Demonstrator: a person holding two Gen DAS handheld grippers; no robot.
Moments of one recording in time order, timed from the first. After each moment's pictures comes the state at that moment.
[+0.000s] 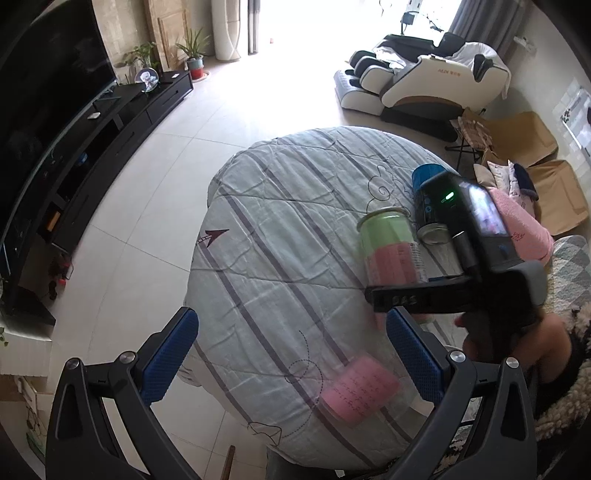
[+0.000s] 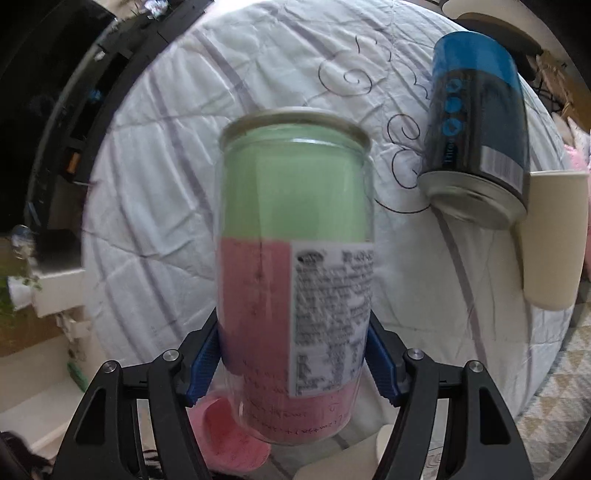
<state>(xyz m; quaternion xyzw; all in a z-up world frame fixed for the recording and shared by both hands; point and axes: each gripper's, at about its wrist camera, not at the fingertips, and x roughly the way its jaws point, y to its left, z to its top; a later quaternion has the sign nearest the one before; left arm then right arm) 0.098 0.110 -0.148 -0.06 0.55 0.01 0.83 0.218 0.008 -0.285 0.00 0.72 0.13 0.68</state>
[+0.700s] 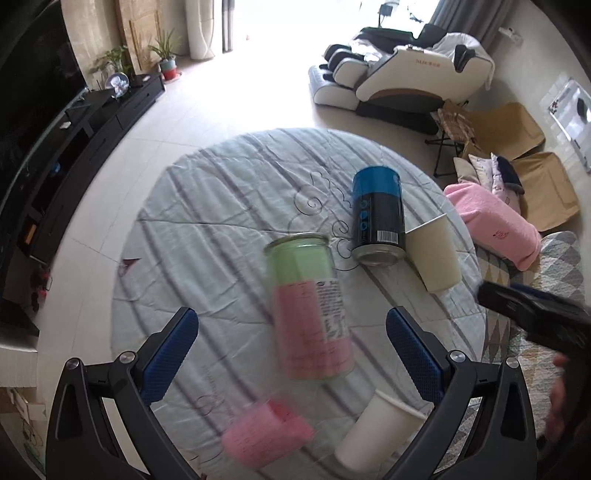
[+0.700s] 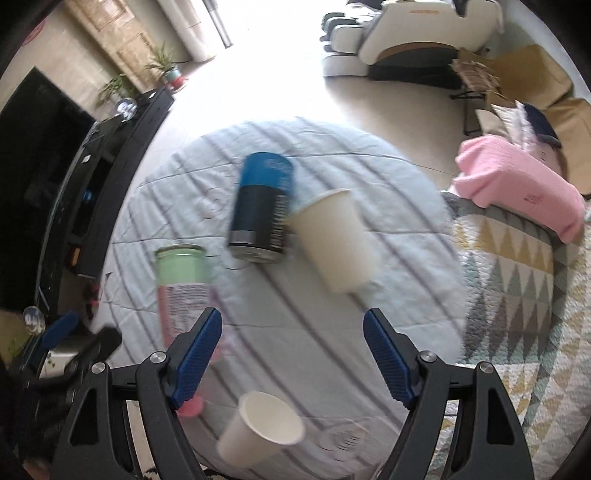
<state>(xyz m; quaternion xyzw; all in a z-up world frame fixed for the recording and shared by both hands) 0.155 0.016 -0.166 -0.07 0.57 -0.03 0.82 0.186 -0.186 -0.162 0.07 0.61 0.05 0.79</state>
